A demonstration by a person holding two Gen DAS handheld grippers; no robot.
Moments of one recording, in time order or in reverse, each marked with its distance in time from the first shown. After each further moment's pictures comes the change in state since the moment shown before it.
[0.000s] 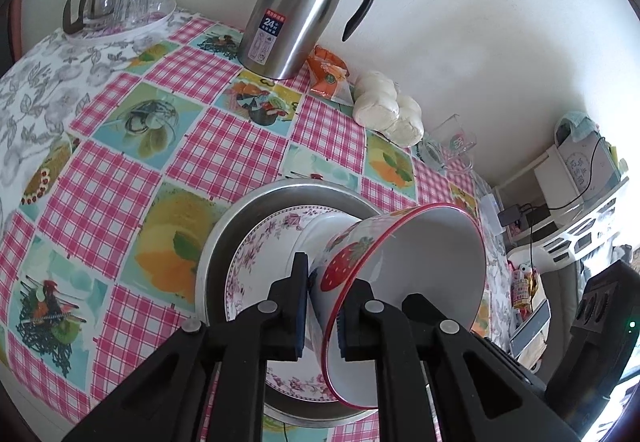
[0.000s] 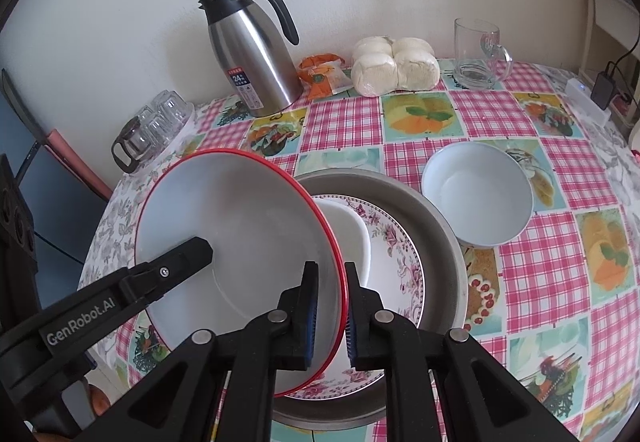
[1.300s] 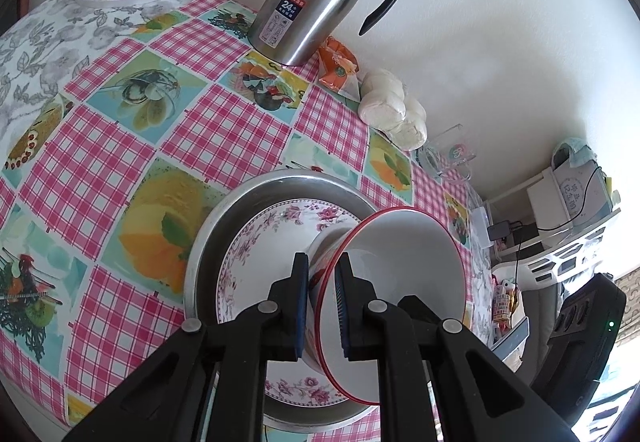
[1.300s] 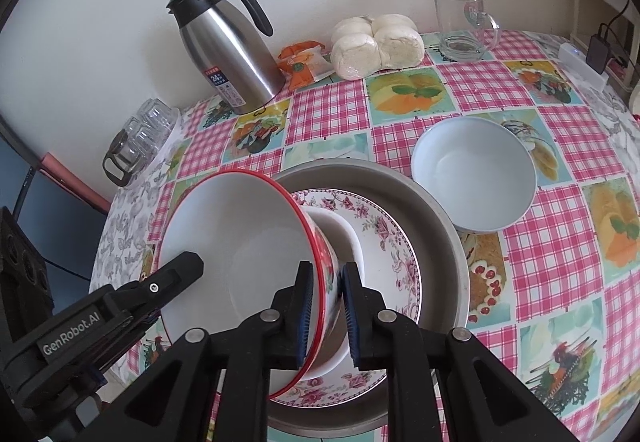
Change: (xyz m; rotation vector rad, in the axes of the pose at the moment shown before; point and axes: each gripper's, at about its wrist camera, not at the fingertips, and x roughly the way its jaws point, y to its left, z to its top) left arm 0.012 0.015 0.003 -0.111 0.029 -0.060; right arm 0.013 -0.018 0.006 0.100 0.050 0.020
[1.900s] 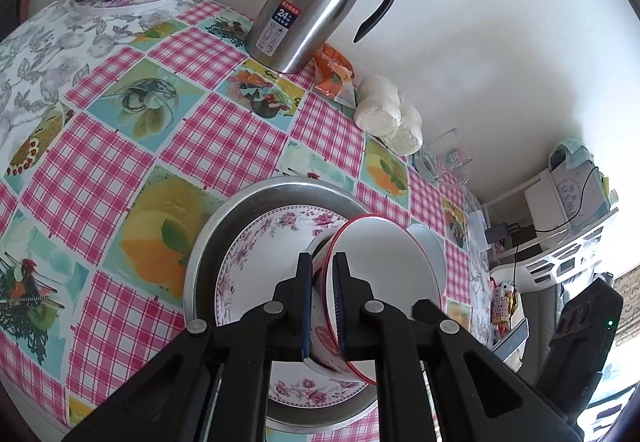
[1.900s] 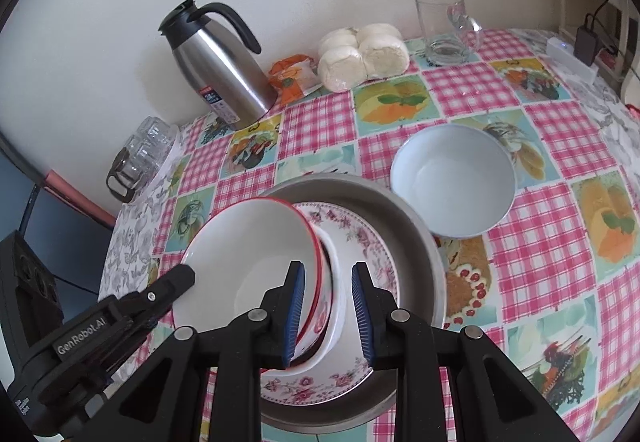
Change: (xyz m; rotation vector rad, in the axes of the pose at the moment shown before) left arm -0.006 -0.003 0.000 0.015 -0.024 -0.007; right arm -0.013 -0.015 0.004 0.039 -0.018 0.028
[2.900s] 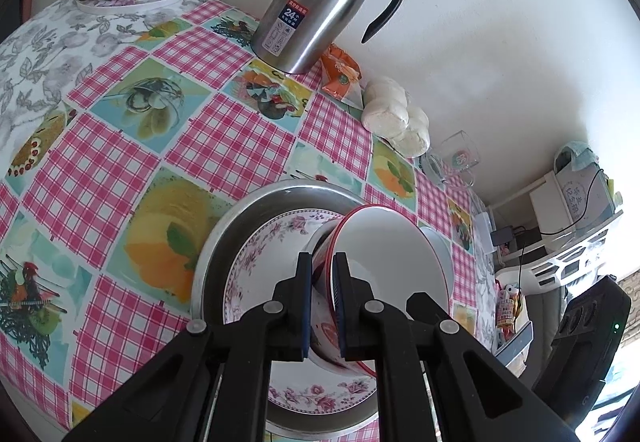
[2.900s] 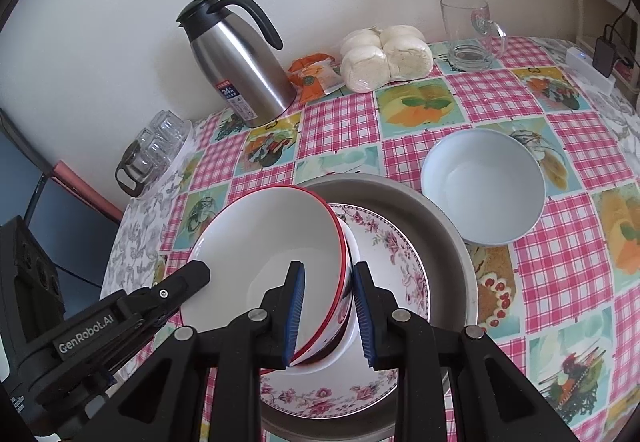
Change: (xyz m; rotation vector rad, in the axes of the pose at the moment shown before) left arm 0.005 0.004 0.002 -0.010 -0.002 0.017; right arm 0.012 0.016 -0.003 -0.042 -0.025 0.021
